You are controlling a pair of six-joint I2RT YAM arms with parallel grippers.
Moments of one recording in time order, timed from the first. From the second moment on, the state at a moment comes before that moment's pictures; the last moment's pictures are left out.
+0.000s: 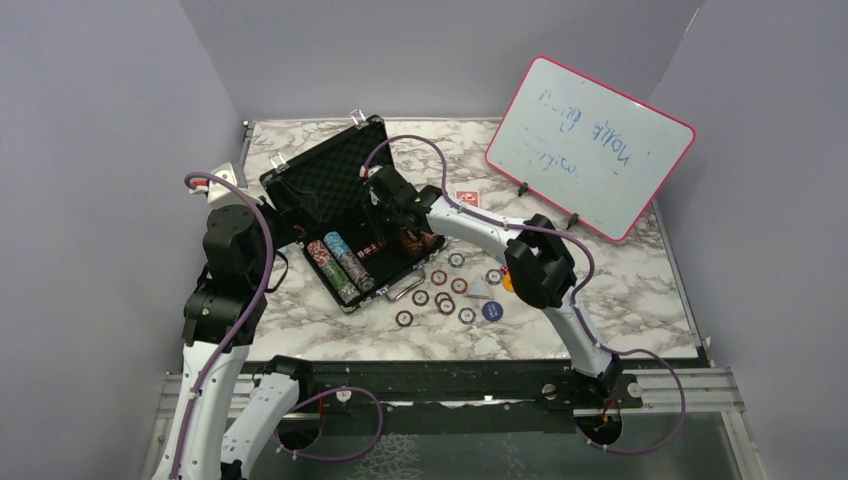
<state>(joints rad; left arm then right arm) -0.18 0.69 1.04 -0.59 -0.21 -0.53 0.89 2.30 1.95 -0.50 0.05 0.24</state>
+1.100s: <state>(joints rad) -0.18 0.69 1.03 -0.59 -0.21 -0.53 0.89 2.37 2.01 -0.53 -0.05 0.28</state>
